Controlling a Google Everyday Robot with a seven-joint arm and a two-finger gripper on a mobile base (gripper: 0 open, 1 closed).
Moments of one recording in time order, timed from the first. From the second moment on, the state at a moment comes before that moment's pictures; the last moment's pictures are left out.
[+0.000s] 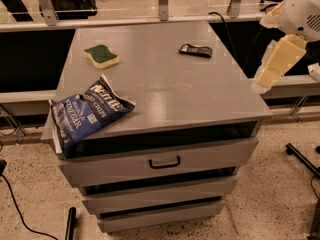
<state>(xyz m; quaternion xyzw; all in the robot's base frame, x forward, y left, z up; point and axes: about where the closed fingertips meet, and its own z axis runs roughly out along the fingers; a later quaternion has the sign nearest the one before) 0.533 -0.215 0.999 -0.58 0.78 0.00 0.25</state>
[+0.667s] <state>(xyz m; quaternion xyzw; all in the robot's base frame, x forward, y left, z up) 0.565 -0.208 1.000 -0.57 0.77 0.00 0.27</state>
